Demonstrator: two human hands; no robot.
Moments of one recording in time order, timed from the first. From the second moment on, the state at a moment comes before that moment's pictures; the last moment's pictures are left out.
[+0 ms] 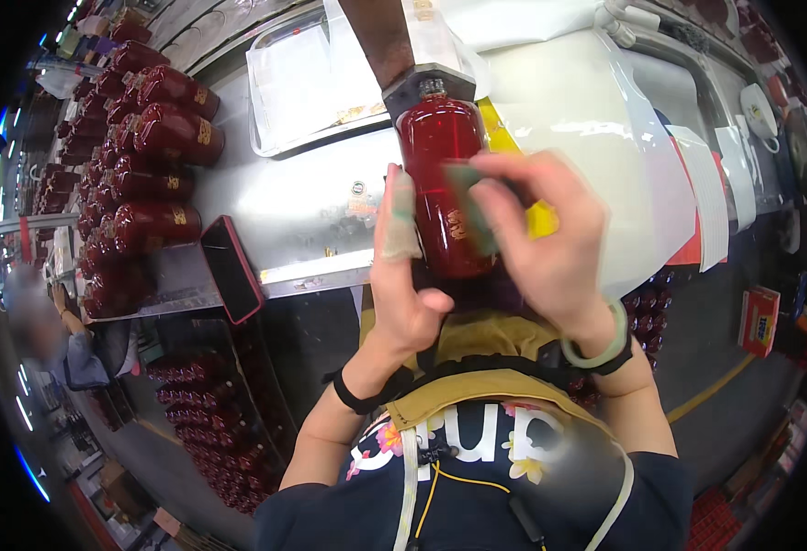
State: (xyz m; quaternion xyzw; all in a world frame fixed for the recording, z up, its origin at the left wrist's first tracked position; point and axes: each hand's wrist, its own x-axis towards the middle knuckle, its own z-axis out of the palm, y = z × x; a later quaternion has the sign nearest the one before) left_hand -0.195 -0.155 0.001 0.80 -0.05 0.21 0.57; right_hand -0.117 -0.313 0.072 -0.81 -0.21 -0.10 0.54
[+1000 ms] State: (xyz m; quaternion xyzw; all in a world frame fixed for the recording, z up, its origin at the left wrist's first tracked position) left_hand -0.204 -0.149 -0.009 0.87 -0.03 0.19 0.44; right_hand -0.032 -0.326 0.046 -0.74 -0.50 -0.31 0.33
